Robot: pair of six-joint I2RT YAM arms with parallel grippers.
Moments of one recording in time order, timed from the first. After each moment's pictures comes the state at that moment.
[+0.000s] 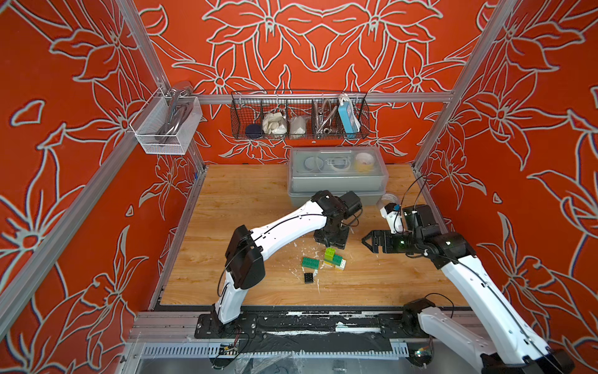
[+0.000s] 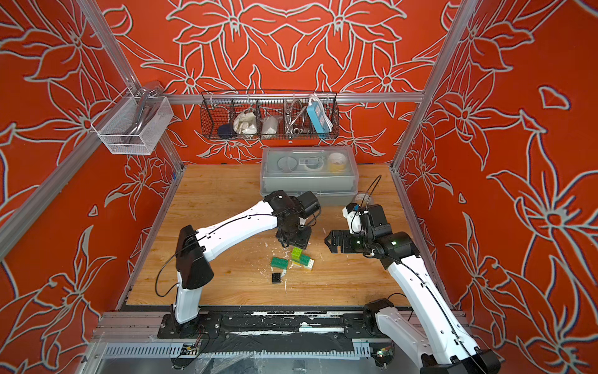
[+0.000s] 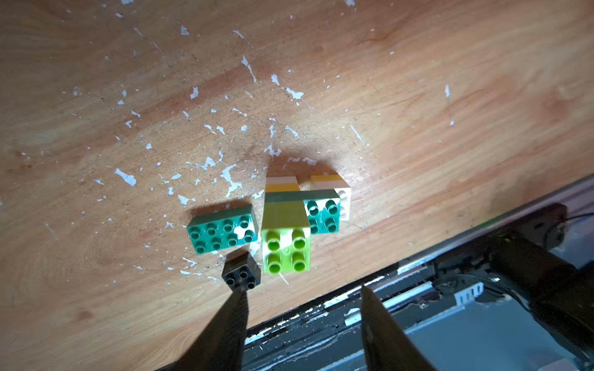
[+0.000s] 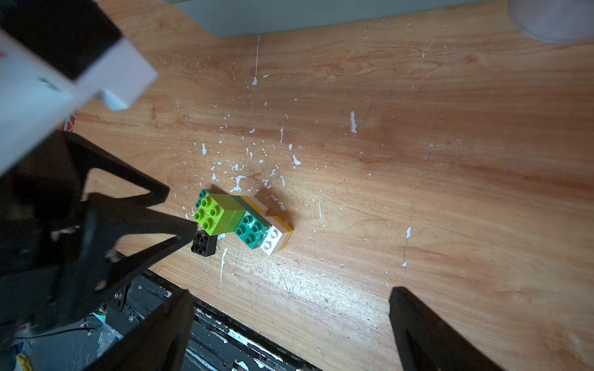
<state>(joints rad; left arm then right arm) -0.91 1.96 1.93 -1.31 0.07 -0.63 0.31 0.91 0.95 -0.99 -0.33 0.26</state>
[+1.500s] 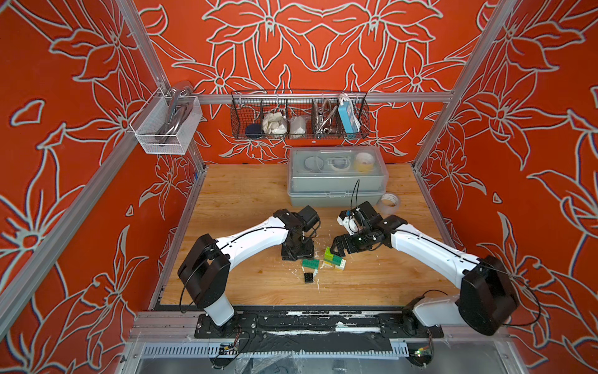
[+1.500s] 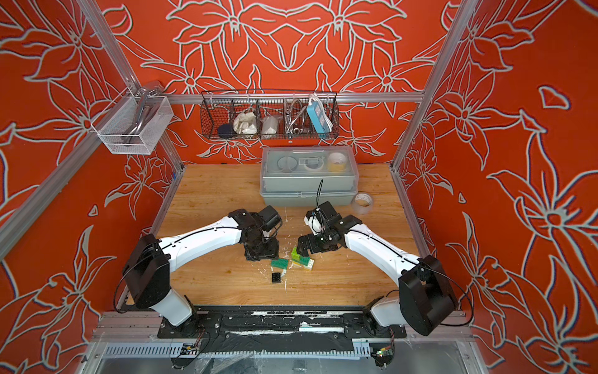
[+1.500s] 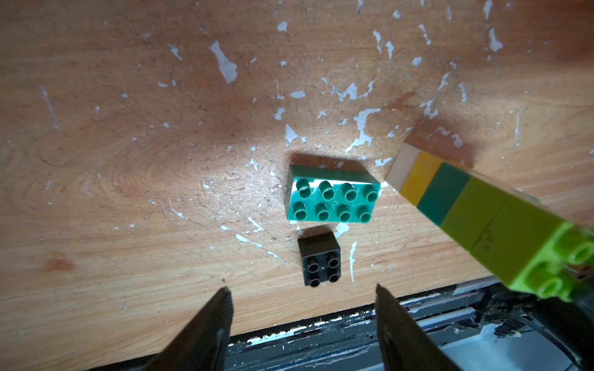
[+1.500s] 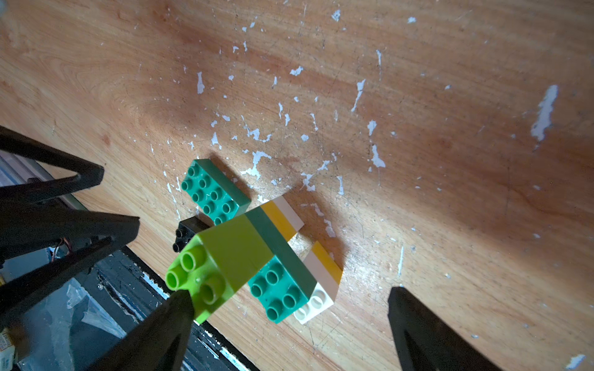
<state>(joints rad) -0.76 1.64 1.23 -0.98 0.16 -0.78 0.60 1.38 0.94 -0.73 -0.32 0.25</state>
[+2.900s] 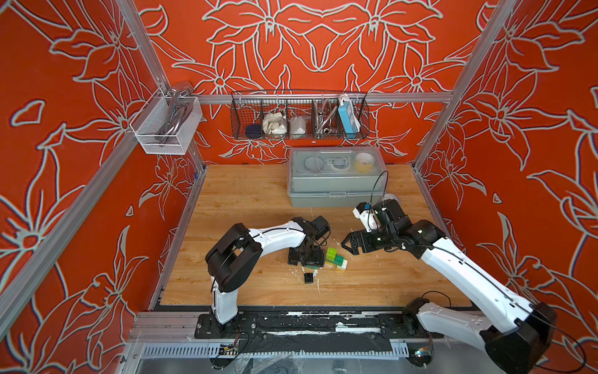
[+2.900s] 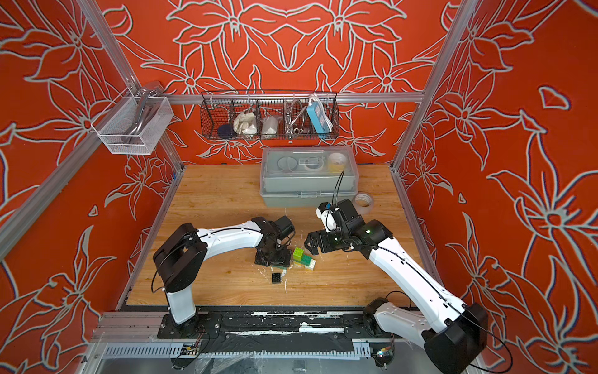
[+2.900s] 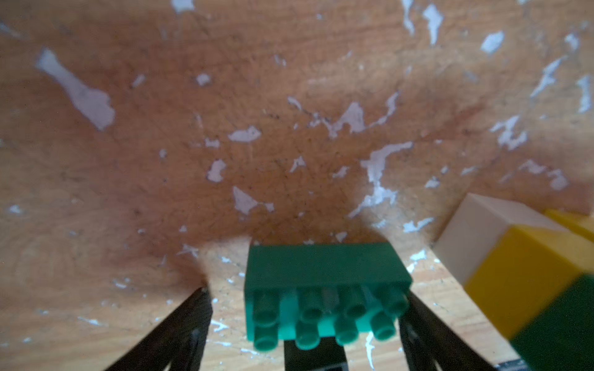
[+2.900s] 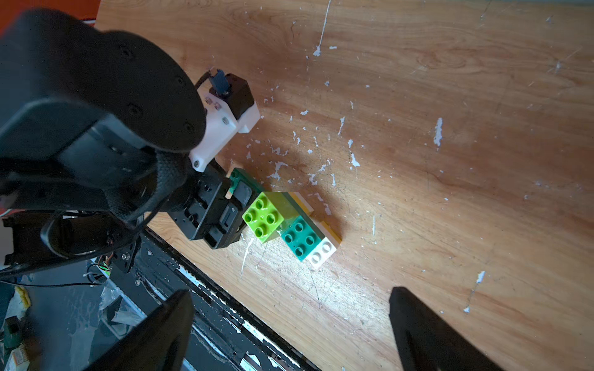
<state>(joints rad) -0.81 1.87 1.23 -0.85 0.12 -0.73 0.57 1.09 1.01 -0.91 -0.28 0.30</state>
